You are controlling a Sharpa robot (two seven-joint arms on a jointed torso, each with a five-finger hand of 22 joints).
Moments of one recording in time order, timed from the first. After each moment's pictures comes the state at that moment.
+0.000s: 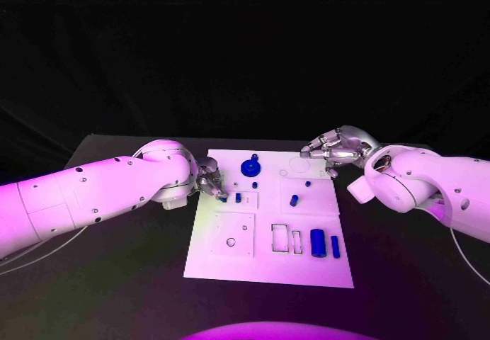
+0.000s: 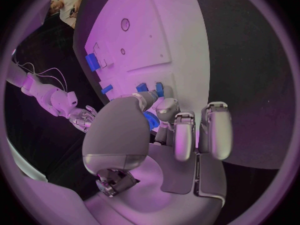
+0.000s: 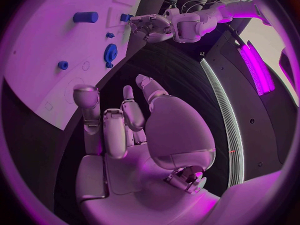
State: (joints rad) left arm 1.24 -0.75 -0.02 1.47 -1.16 0.17 -0.59; left_hand 1.26 -0.14 0.63 0.21 0.04 0.88 0.06 0.63 0.68 1.30 -0.02 1.15 1.05 1.47 -0.07 1.57 1.31 0.05 1.46 0.03 1.46 1.31; right arm 1.33 -0.84 -0.15 1.48 -0.56 -0.32 0.05; right_hand 1.20 -0.06 0.13 -0.07 0.45 1.01 0.10 0.30 0.32 1.34 0.02 1.22 1.22 1.47 -0.04 1.43 1.31 0.15 1.26 0.07 0.96 0.99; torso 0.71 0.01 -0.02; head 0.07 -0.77
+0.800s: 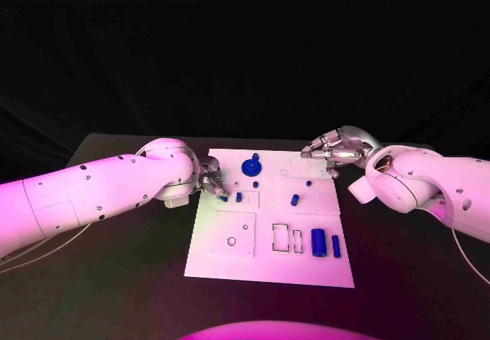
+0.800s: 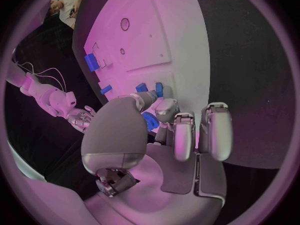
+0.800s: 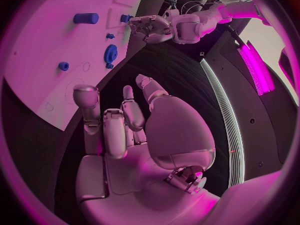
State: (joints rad) left arm 1.25 -0.74 -0.02 1.46 -1.16 0.18 -0.60; left_hand 1.21 -0.15 0.67 0.19 0.05 0.88 0.07 0.65 0.70 1.32 -0.03 1.15 1.06 1.46 -0.08 1.57 1.31 0.05 1.47 0.03 1.47 1.31; right arm 1.33 -0.84 -0.15 1.48 -0.57 -0.31 0.05; right_hand 1.20 -0.06 0.13 -0.07 0.45 1.01 0.10 0.30 0.32 1.34 0.02 1.22 1.22 1.47 -0.04 1.43 1.31 0.15 1.26 0.07 0.96 0.99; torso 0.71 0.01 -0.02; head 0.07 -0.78
